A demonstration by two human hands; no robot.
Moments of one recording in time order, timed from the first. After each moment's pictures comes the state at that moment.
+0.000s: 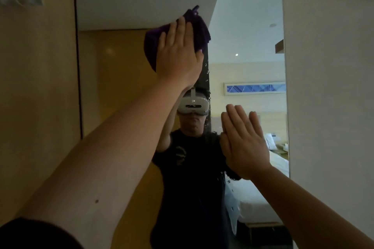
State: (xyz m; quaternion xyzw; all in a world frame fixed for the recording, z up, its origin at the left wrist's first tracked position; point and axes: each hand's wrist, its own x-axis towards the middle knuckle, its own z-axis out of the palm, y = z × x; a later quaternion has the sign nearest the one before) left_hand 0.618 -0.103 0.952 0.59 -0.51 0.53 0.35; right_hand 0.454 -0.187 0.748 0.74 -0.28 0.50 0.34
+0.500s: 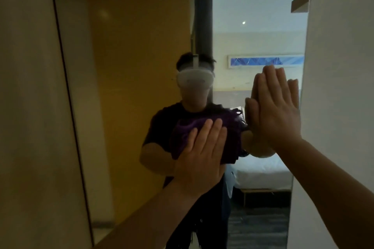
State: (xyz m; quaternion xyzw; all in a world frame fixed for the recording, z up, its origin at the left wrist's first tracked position) left_hand 0.597 -0.112 0.638 0.54 -0.61 0.53 0.22; right_hand 0.416 -0.202 0.728 0.71 -0.34 0.53 0.32
